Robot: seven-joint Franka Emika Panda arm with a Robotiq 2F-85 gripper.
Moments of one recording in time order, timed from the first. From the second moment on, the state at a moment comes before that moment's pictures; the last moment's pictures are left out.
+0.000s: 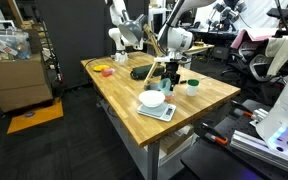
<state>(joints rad) 0.12 0.55 -0.15 -2.12 0.64 2.33 1.12</state>
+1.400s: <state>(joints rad) 0.24 0.61 -0.09 -1.92 -0.01 2.21 1.66</state>
